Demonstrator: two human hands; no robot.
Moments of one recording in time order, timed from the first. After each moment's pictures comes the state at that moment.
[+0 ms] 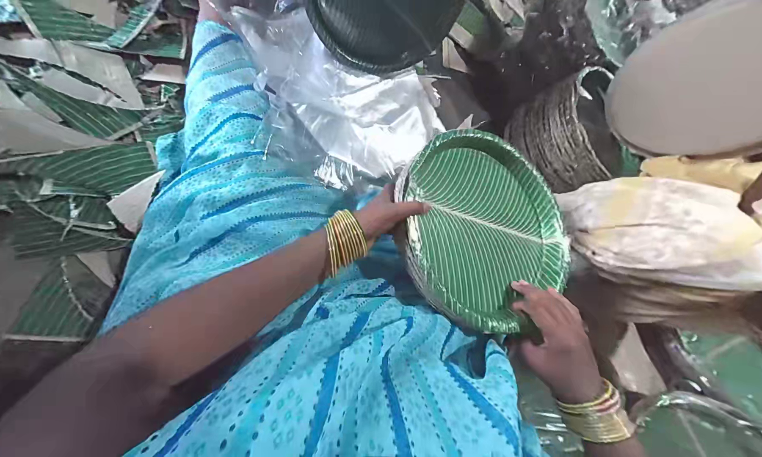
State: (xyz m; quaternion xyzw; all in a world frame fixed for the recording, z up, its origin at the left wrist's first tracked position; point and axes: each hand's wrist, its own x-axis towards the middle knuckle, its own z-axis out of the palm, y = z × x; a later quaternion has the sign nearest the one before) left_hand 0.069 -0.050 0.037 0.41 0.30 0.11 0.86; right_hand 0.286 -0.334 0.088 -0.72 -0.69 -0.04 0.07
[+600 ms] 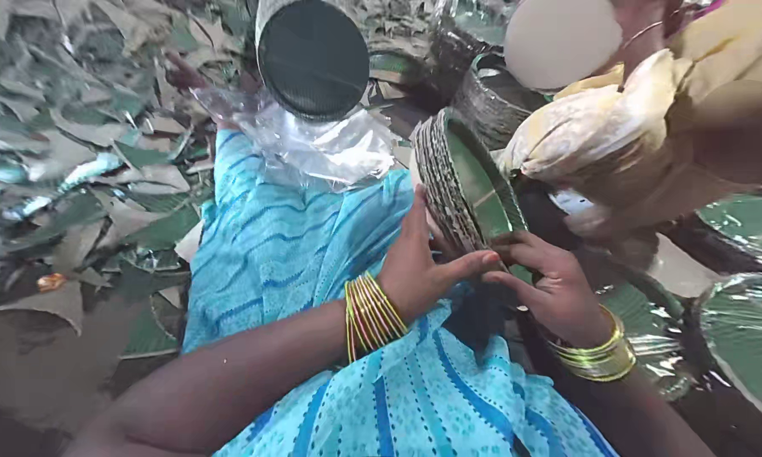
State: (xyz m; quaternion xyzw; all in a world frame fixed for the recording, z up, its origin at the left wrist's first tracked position) left_hand 0.030 -0.248 0.138 0.69 0.21 0.22 0.65; right_hand 0.195 -0.390 0.140 -0.63 -0.64 0.08 0.44
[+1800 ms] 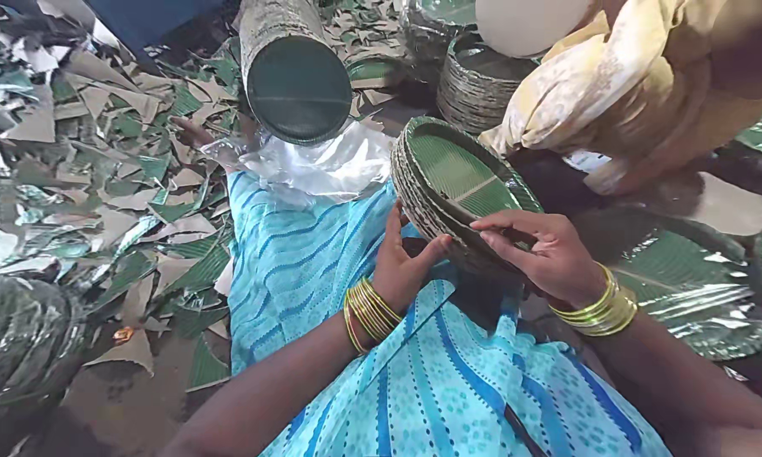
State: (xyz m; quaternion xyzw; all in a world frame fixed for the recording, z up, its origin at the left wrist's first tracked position) left_hand 0.025 -0.241 0.114 0.62 0.23 0.24 0.71; right_hand 0.191 -0.381 0.131 -0.61 -0.60 0.07 0.51
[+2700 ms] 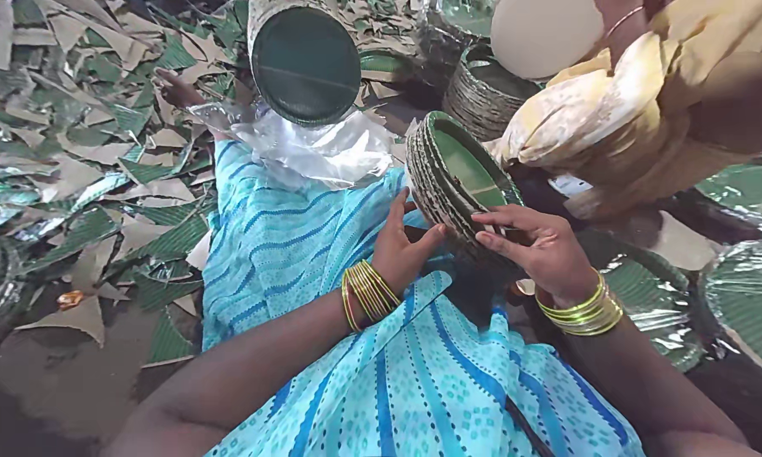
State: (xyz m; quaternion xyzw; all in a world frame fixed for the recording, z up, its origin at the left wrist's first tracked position) left_hand 0.030 -0.234 0.109 0.62 0.24 0.24 0.70; right_hand 0.195 -0.379 0.139 -0.65 -0.57 0.12 0.49
